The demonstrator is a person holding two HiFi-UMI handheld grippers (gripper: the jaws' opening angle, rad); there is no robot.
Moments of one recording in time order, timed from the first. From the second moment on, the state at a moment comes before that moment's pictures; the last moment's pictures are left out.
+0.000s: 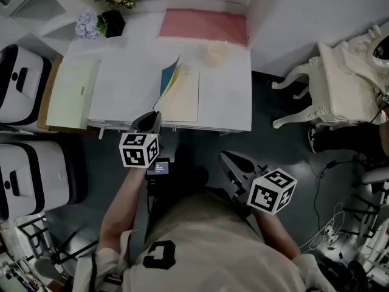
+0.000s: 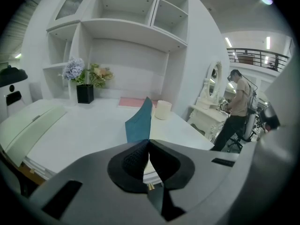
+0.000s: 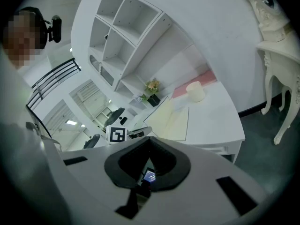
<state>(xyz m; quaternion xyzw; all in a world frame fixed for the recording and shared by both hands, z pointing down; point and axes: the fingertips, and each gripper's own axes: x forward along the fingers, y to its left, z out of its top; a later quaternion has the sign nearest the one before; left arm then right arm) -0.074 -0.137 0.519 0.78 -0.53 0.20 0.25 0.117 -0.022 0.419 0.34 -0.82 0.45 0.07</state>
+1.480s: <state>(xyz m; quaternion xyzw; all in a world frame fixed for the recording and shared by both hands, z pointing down) -0.158 -0.130 0.540 0.70 -0.61 0.11 0.36 0.098 -0.028 0.422 0.31 -0.83 0.46 0.10</state>
